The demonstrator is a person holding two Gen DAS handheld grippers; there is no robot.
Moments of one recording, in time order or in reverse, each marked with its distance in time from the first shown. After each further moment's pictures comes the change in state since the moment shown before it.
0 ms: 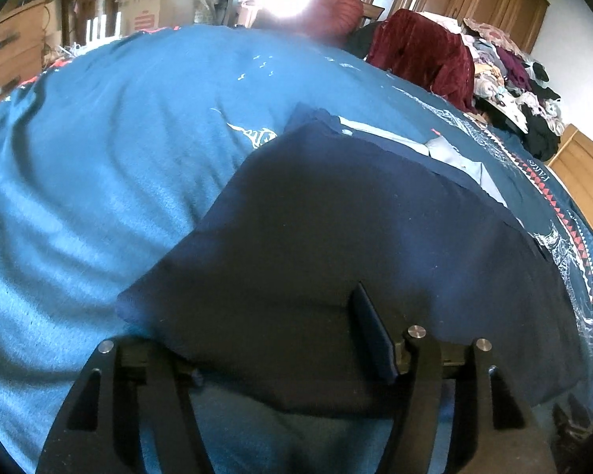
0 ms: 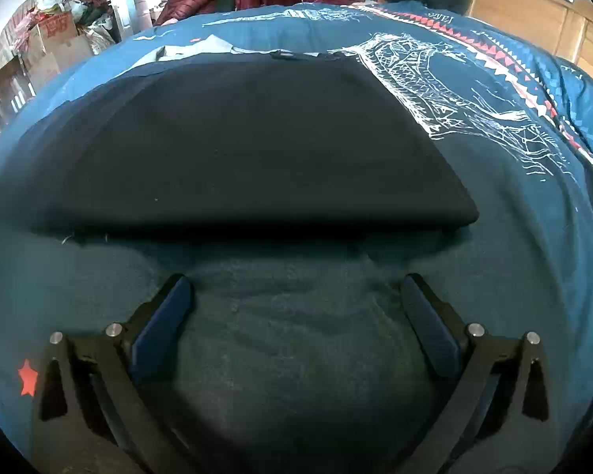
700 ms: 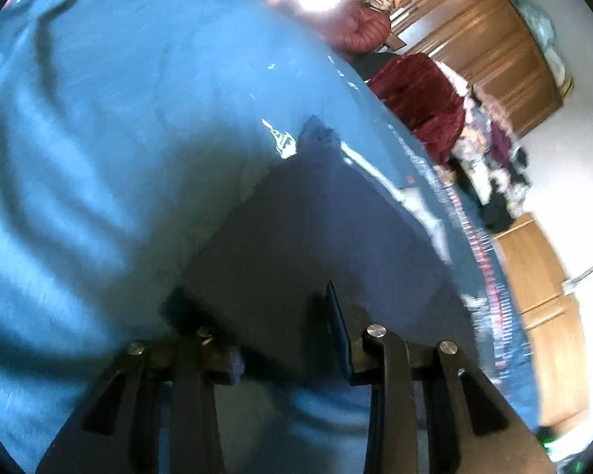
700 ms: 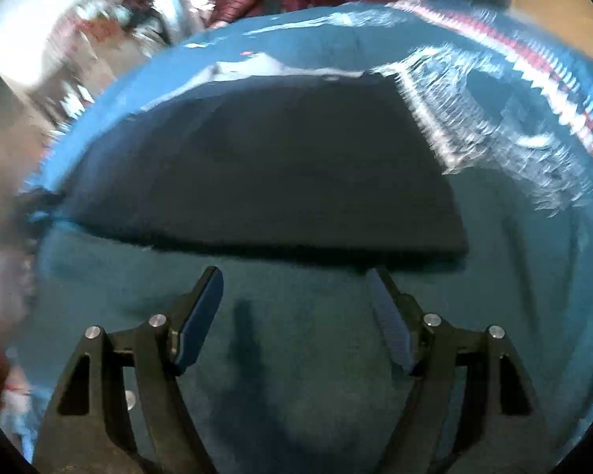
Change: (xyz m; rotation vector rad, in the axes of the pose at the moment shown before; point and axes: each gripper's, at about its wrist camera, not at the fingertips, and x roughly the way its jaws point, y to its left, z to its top) left arm 0.001 0.035 0.007 -0.241 0.019 -0.185; right arm -0.037 -0.006 0.026 -0.041 0.031 0.159
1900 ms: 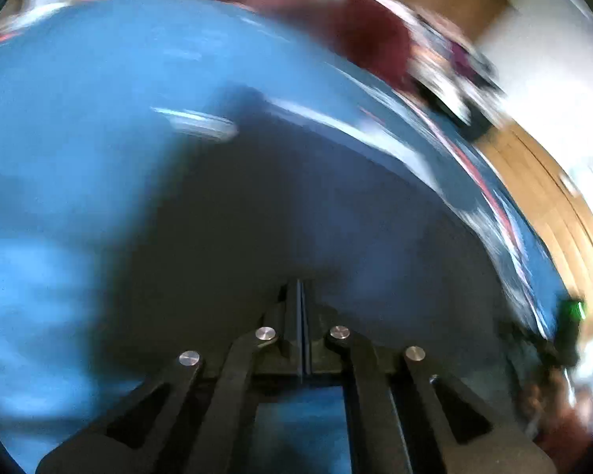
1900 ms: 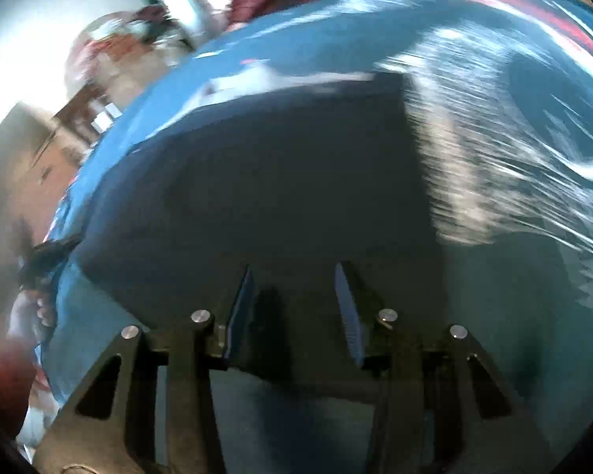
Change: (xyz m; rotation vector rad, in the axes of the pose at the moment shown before) left arm -0.015 0.016 0.036 0.122 0.077 0.010; right arm 0.040 -0.091 0.057 0.091 0.056 0.277
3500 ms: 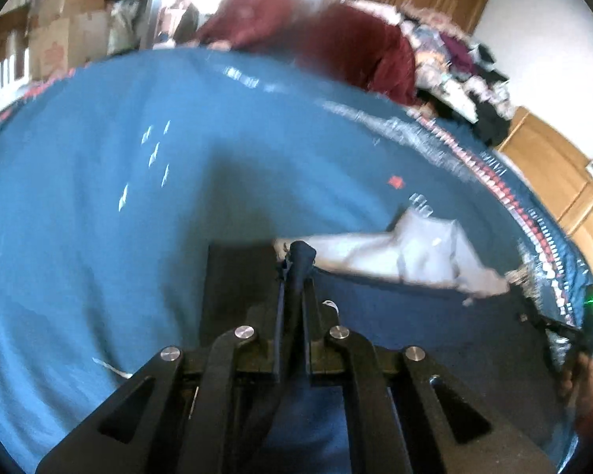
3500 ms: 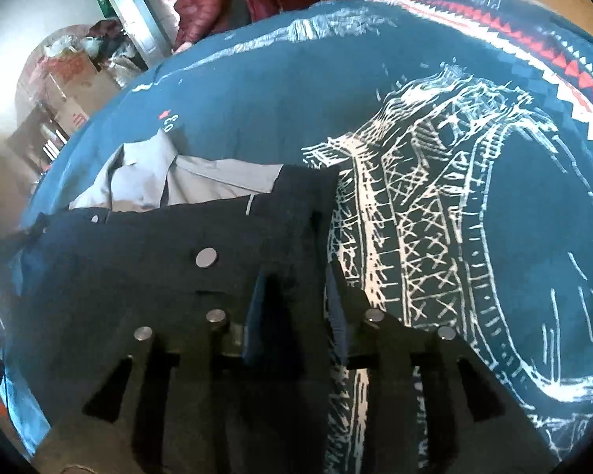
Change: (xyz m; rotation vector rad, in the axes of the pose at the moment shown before) left arm 0.111 -0.088 0.126 0.267 -0.004 -0.012; right arm 0.061 -0.026 0.112 -0.017 -0.080 -0.166
